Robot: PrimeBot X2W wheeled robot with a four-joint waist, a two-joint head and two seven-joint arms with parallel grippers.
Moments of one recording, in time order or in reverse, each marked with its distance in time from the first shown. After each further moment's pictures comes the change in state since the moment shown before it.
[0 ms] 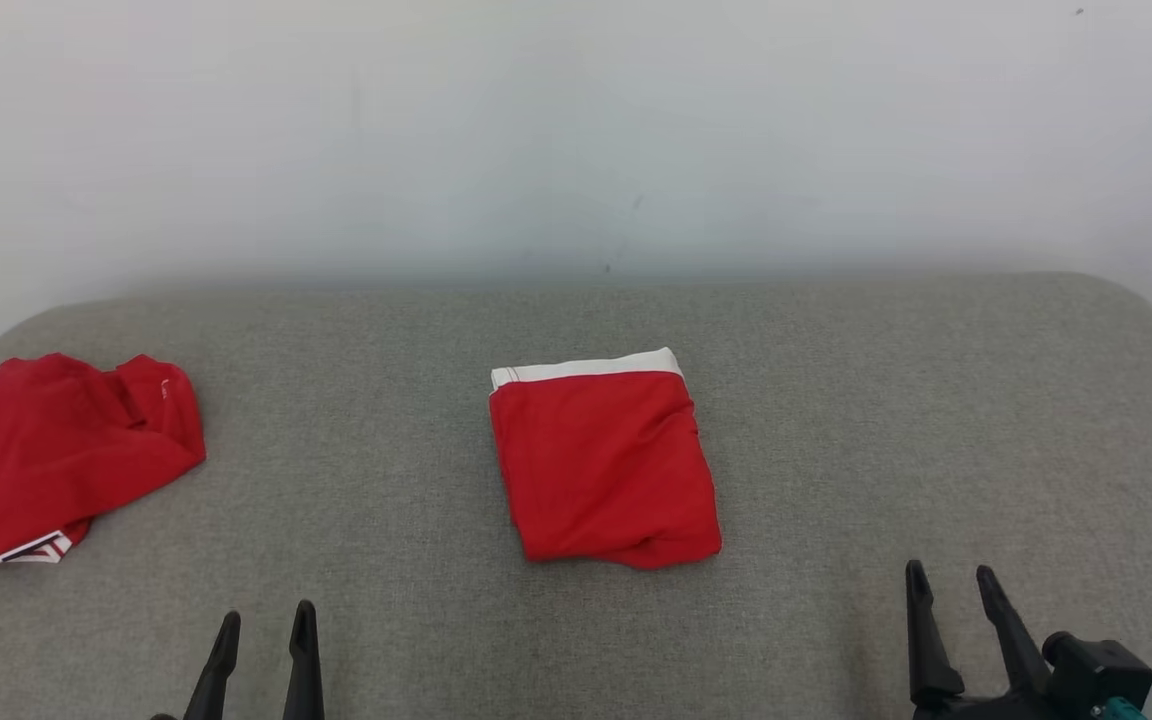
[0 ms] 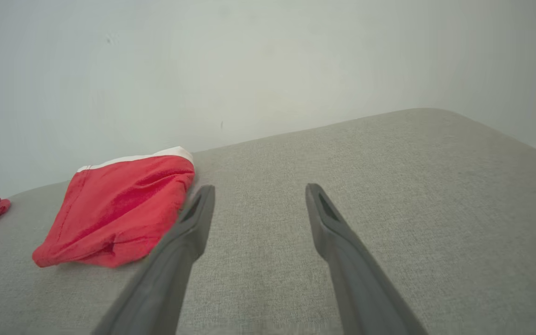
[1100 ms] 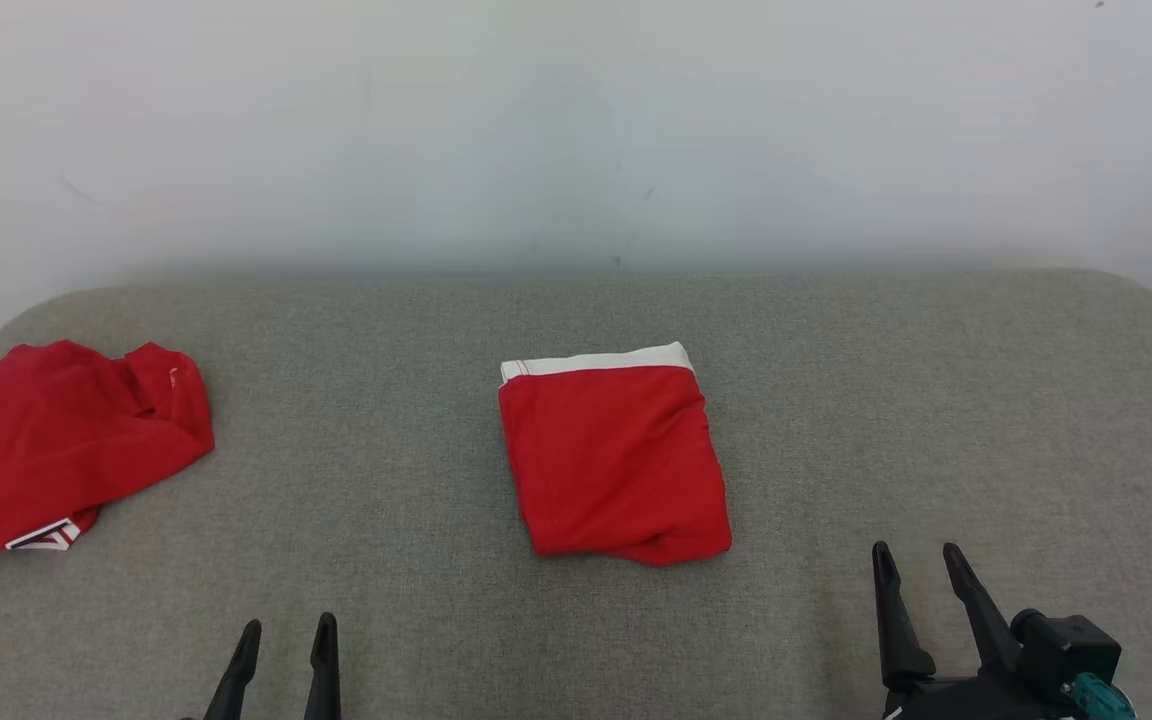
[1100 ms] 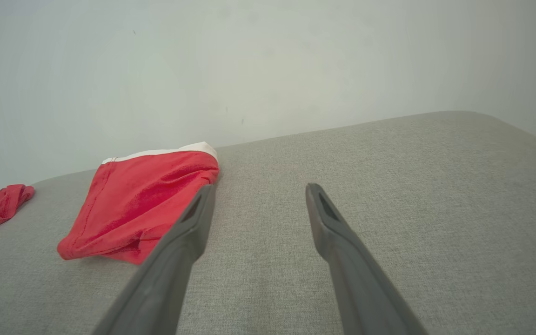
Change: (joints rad) left arm 0.009 0.009 -0.026 0.026 0.038 -0.005 0.000; right arm -0.032 0.001 0.047 0.017 -0.011 0.000 0.014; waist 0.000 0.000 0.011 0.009
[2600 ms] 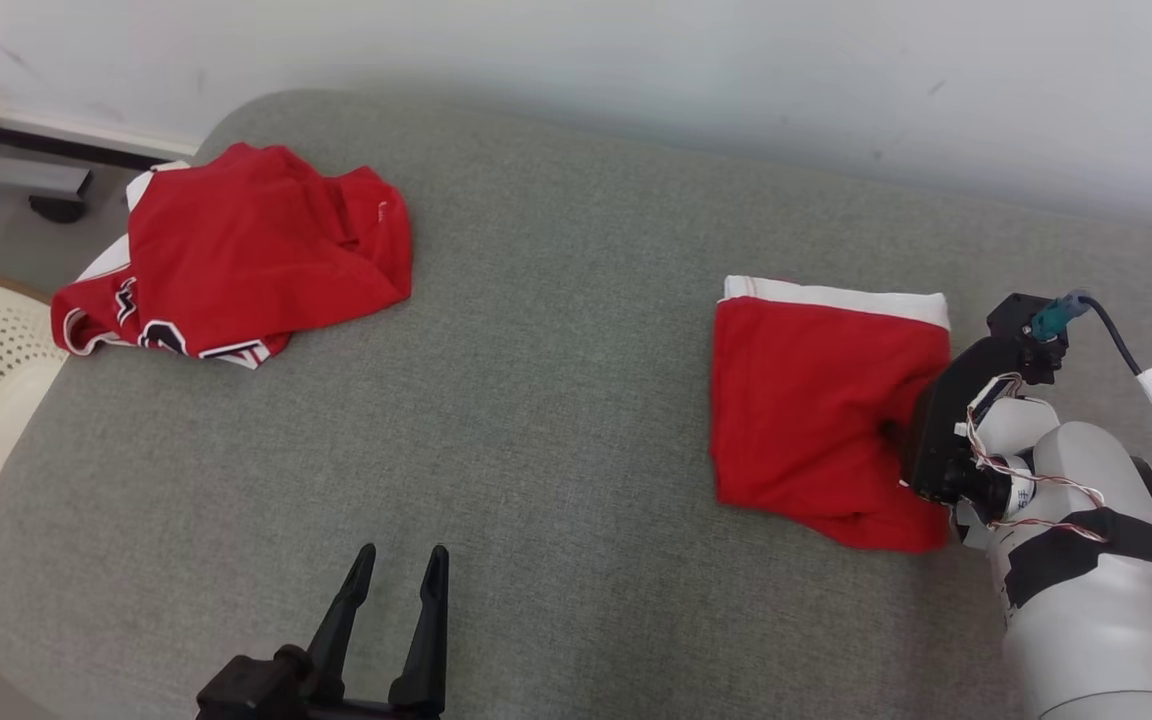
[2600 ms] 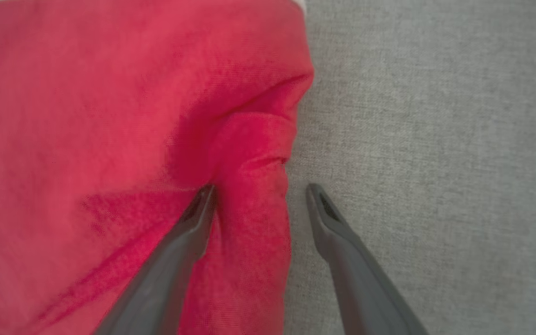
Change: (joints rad) left arm -0.124 -0.038 -0.151 0.015 -0.035 -0.001 0.000; right arm -0.731 0.000 -0.350 0.570 -0.289 0.000 0.906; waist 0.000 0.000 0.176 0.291
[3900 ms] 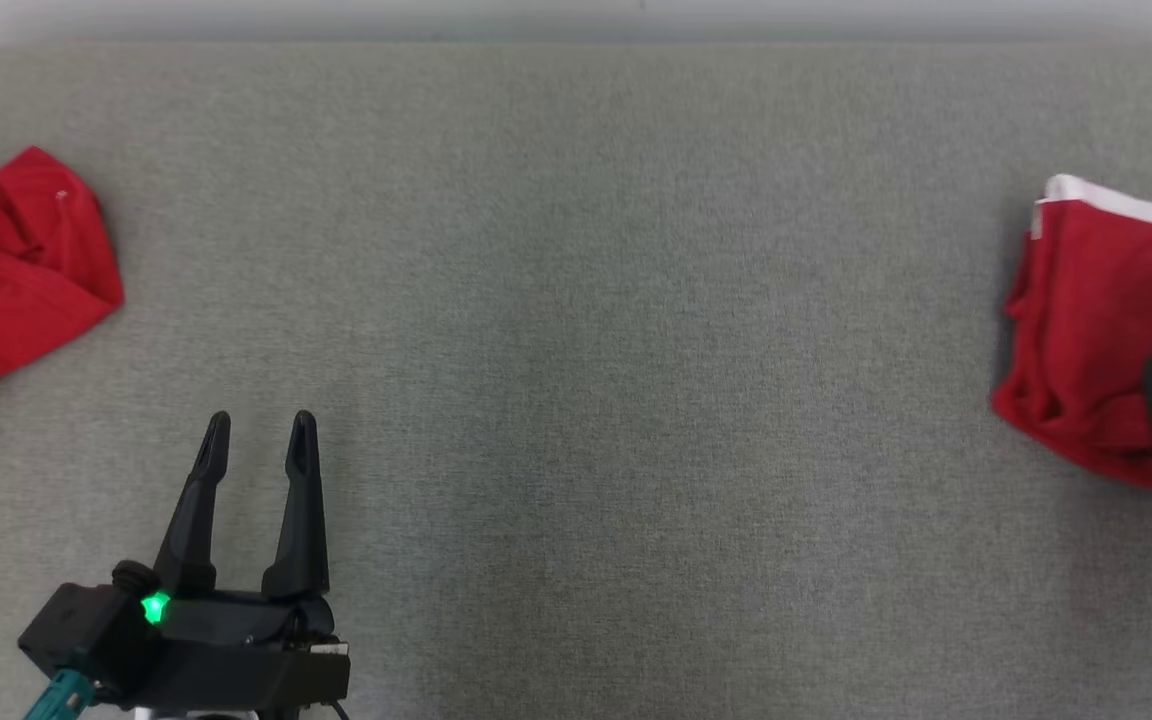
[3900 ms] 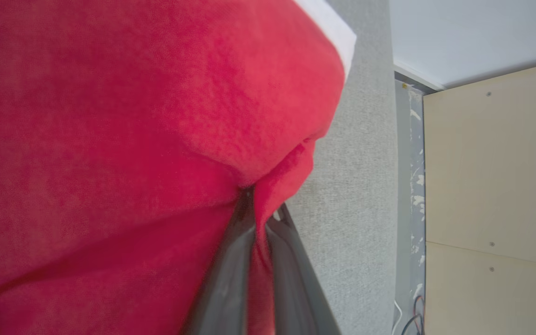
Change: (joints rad) left arm -0.088 0.050 0.143 -0.179 -0.001 0.000 0.000; right arm 0.081 -0.356 0.187 -0.184 -0.224 0.003 -0.046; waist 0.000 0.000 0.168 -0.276
